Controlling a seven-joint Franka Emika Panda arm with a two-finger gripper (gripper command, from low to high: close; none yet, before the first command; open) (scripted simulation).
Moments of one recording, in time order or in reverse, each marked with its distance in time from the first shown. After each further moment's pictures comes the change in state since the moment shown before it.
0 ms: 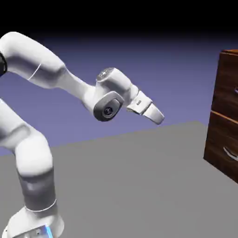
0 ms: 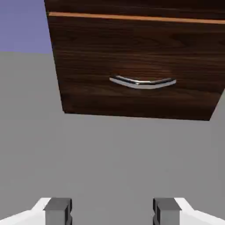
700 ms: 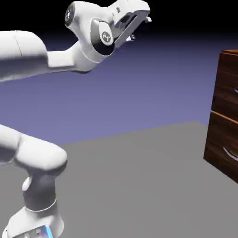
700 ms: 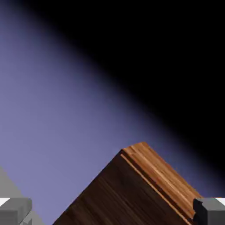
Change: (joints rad) arm 0.708 -0.348 -0.439 0.456 -0.913 -0.125 -0.154
